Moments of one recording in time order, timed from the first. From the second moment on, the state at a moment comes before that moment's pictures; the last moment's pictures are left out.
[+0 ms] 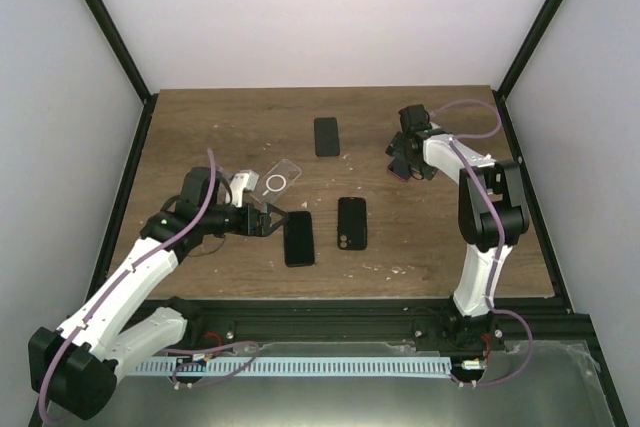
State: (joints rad) left arm -0.43 0.94 0.75 -0.56 0.54 -0.41; right arm 0.21 1.90 1.33 -0.50 0.22 0.75
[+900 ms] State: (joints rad) left arm -0.43 0.91 0.74 -0.56 0.55 -0.41; right arm 0.19 2.11 1.51 -0.57 0.24 0.83
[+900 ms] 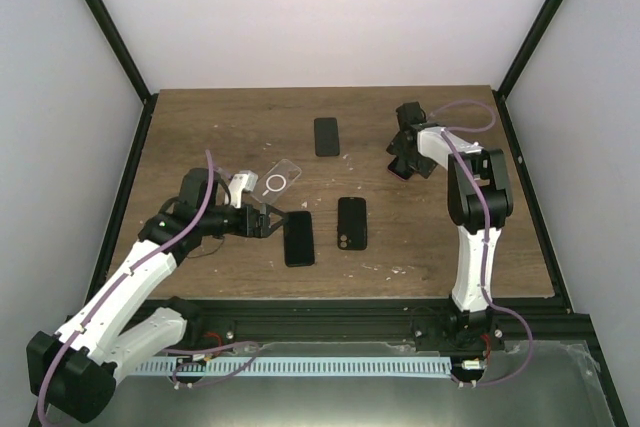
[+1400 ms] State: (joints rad) left arm -0.42 0.91 0.74 -0.56 0.53 -0.41; right arm 0.18 2.13 1.54 -0.56 0.24 0.74
